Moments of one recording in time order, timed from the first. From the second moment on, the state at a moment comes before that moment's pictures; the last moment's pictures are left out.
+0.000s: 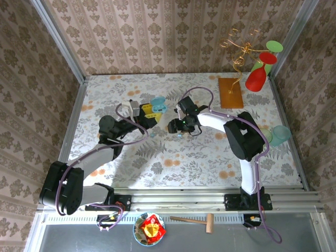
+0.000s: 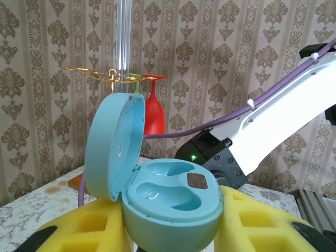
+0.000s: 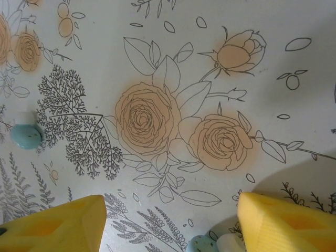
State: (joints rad) left arm -0.41 1.26 0.54 1.06 0.84 -0.32; right arm 0.54 2.03 1.36 -0.44 -0.30 0.40
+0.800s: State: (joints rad) left arm -0.41 1.26 0.54 1.06 0.84 -0.32; right arm 0.55 1.92 1.25 -0.48 -0.27 0.40
